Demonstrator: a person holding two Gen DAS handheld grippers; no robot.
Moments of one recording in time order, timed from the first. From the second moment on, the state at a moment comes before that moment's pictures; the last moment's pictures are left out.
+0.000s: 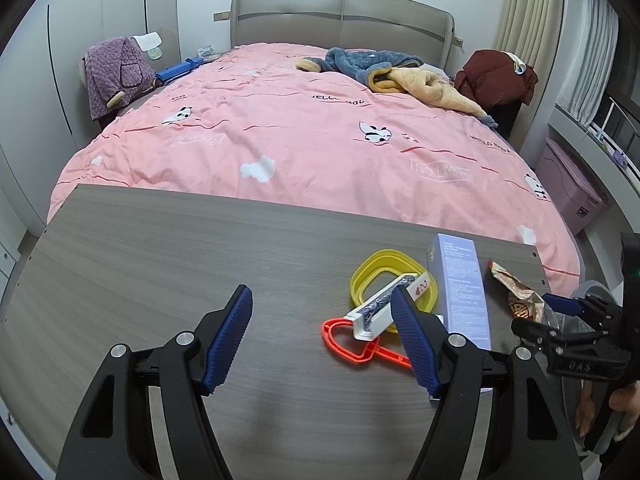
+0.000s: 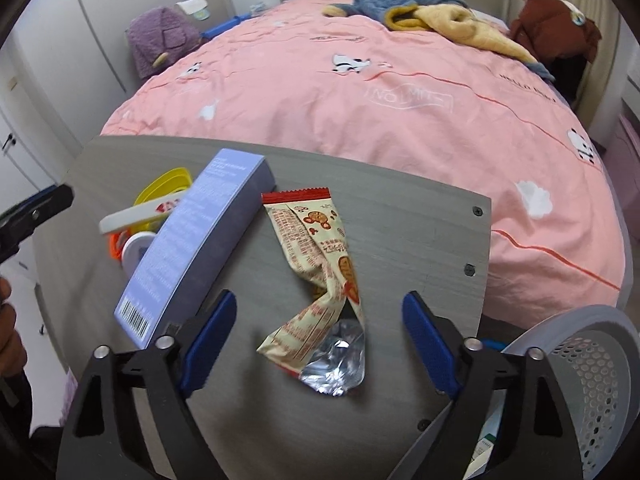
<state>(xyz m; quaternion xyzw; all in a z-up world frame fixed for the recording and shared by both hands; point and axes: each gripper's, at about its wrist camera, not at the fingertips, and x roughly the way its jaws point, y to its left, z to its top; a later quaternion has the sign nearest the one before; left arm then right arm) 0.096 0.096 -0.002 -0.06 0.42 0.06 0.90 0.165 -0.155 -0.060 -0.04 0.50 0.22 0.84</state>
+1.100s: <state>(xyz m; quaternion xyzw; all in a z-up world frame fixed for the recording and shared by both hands) 0.100 0.088 -0.017 -0.01 0.44 -0.01 0.90 0.105 -0.165 -0.047 0.02 0.47 0.10 0.88</state>
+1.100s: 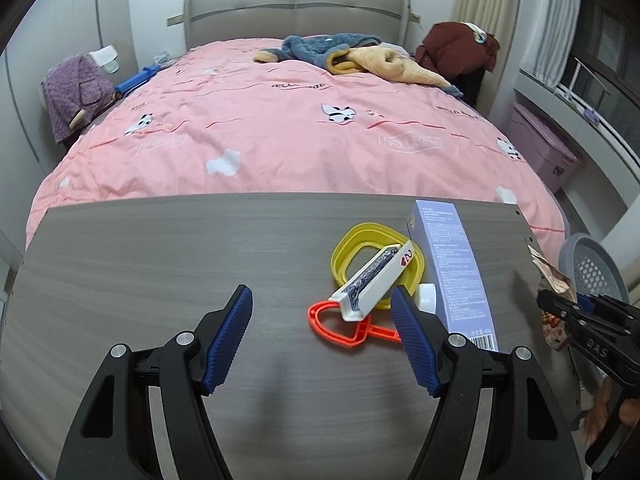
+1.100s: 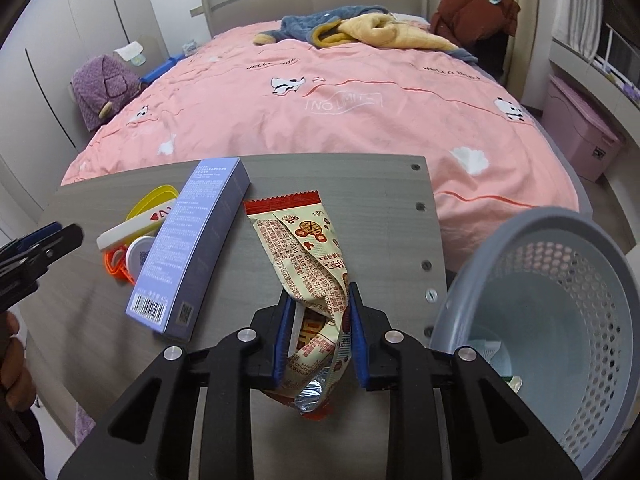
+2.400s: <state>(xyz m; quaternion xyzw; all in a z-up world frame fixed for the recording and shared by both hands) 0.156 0.056 -0.055 0.08 0.48 -0.10 0.87 0.088 -0.182 -0.040 0.07 0.47 0.09 0.88</state>
